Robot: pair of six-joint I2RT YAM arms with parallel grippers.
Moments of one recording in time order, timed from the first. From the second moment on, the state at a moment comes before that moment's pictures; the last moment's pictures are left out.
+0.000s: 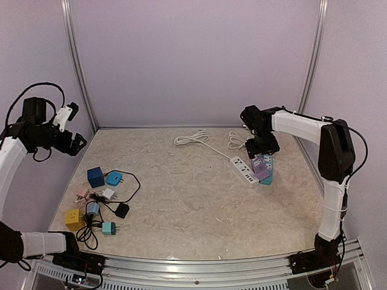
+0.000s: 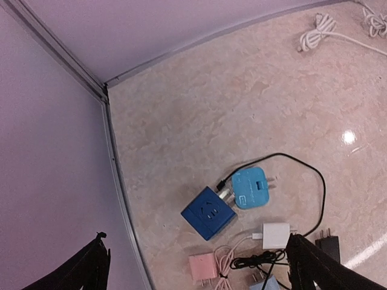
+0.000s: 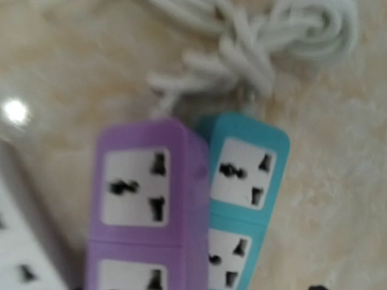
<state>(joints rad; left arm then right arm) 0.14 1.06 1.21 -0.77 0.22 0.48 0.47 2.01 1.71 -0.94 0.43 0.31</state>
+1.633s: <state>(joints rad) 0.16 1.02 1.08 -0.98 0.21 0.48 0.66 1.66 1.74 -0.57 0.42 0.00</state>
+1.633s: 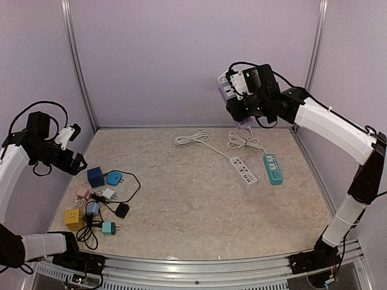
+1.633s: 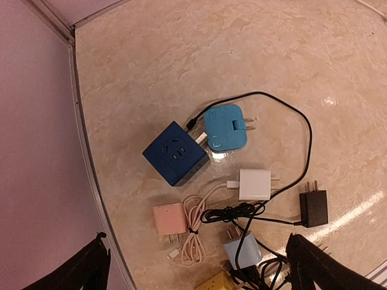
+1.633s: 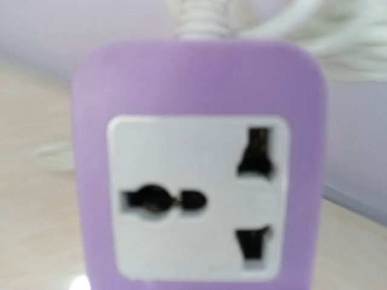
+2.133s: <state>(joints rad) 0.21 1.02 1.08 -0.99 0.26 0.53 1.09 1.93 1.56 -0.63 -0.25 -0.52</state>
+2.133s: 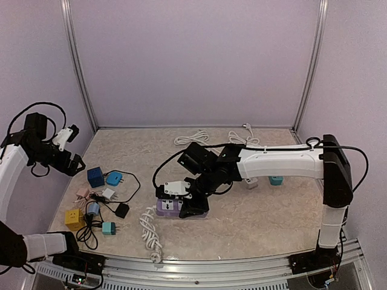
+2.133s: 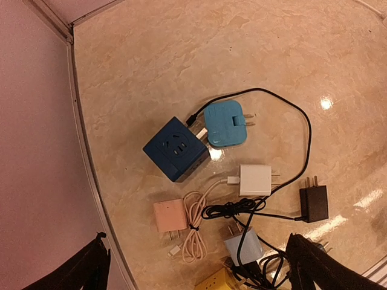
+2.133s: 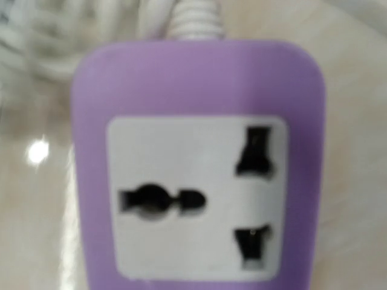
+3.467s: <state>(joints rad) 0.20 1.58 1.07 -0.77 0.20 1.31 1.06 1.72 1.23 -0.37 -0.13 -0.51</state>
